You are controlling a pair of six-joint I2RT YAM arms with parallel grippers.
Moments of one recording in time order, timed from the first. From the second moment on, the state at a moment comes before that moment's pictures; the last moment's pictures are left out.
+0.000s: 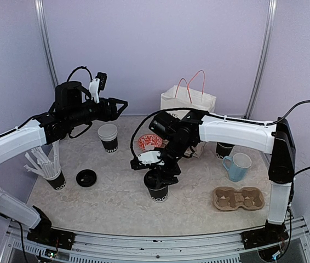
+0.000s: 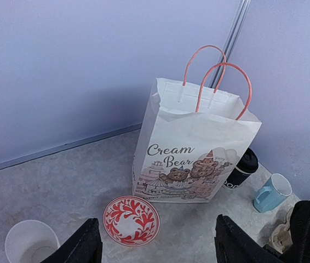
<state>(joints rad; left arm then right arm) -0.58 1.35 1.14 0.02 0.12 -0.22 0.99 1.97 1.74 -0.96 -0.30 -0.82</state>
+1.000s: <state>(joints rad) -0.58 1.35 1.14 0.02 0.12 -0.22 1.00 1.95 1.74 -1.00 -0.27 -0.80</state>
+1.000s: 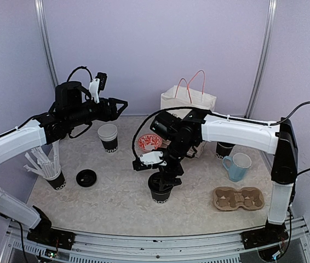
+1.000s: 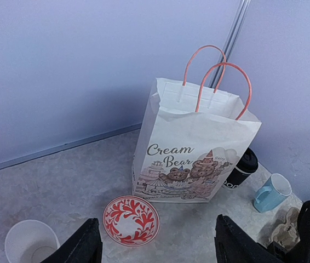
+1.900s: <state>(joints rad) -0.58 1.35 1.14 0.02 0.12 -0.22 1.00 2.04 1.86 -1.02 -0.24 -0.79</state>
